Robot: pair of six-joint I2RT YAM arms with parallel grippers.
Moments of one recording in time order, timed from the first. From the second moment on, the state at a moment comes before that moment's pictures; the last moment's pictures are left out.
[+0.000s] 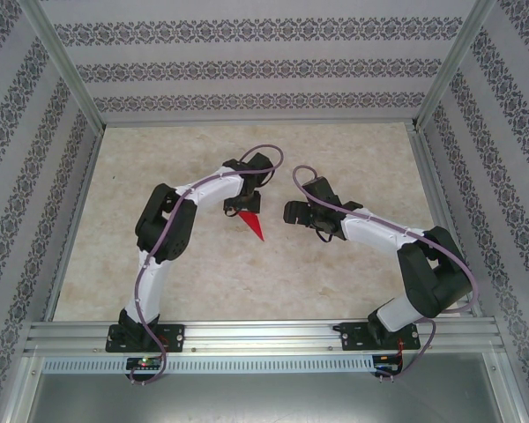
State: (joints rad) left arm -0.61 2.18 1.69 -0.90 -0.19 -0.58; right arm 0.52 1.53 0.85 -0.27 0.06 0.56
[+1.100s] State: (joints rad) left arm -0.61 1.84 1.46 -0.66 0.01 -0.63; right arm 0.49 1.45 0.78 -0.18 0.01 0.64
